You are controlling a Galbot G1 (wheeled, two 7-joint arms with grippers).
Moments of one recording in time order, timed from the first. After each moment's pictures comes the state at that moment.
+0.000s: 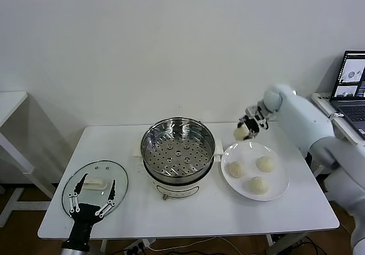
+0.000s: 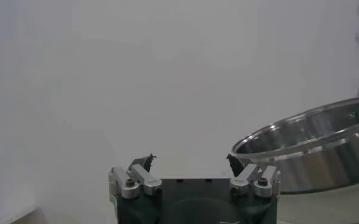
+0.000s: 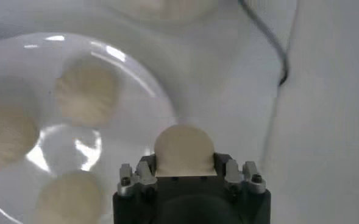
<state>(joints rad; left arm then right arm) 1.78 -1.30 -0.63 -2.08 0.13 -0.36 -0.09 0.29 1.10 -0.68 0.74 -0.31 0.47 -1.19</state>
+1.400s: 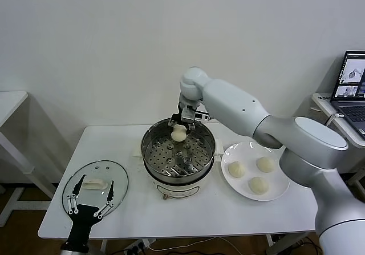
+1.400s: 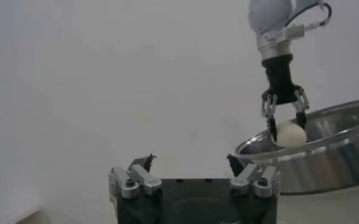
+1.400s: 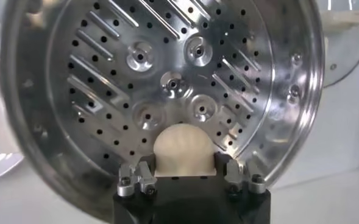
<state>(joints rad) 1.78 -1.31 -0.64 -2.06 0.13 -0.40 -0.09 0.29 1.45 -0.84 0.80 -0.54 0.79 -1.15</state>
